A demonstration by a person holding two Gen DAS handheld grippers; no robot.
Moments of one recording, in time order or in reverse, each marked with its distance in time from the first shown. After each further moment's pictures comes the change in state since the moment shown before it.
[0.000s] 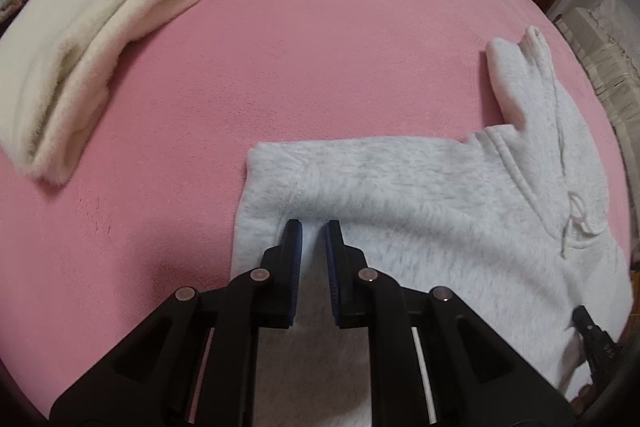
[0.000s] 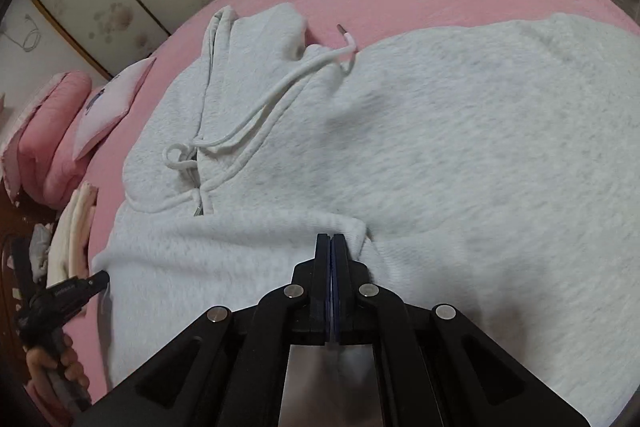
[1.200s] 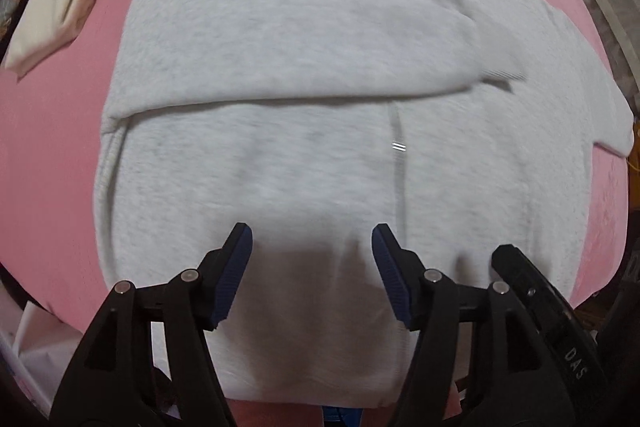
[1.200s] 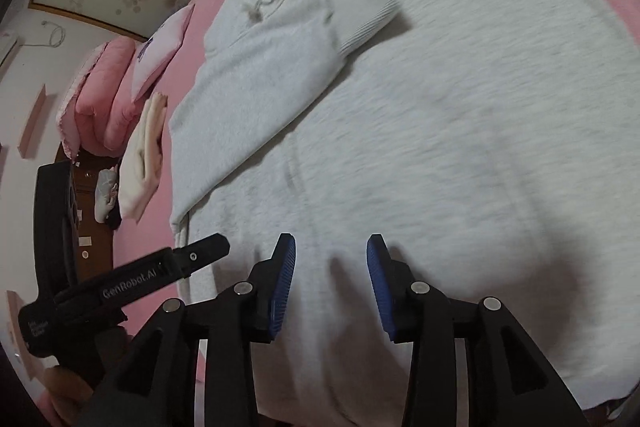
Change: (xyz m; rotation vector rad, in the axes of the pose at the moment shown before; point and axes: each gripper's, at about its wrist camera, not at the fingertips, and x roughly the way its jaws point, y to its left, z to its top) left arm -0.154 -0.158 -0.247 0.252 0.321 0.053; right arm -0.170 -0.103 -0.161 0.050 0.276 0.174
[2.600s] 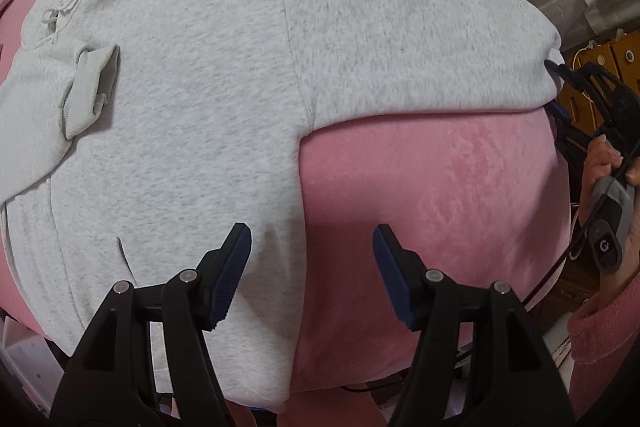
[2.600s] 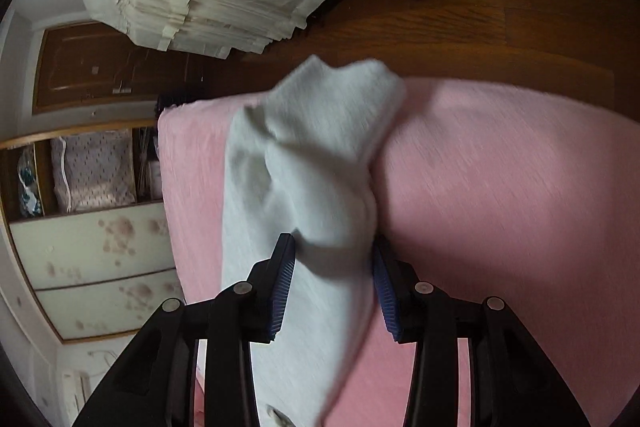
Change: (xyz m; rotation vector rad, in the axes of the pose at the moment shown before) left arm 0.002 -0.388 0.031 0.212 0.086 -0.070; right arm -0.213 -0.512 0.294 0.862 -0.419 0.173
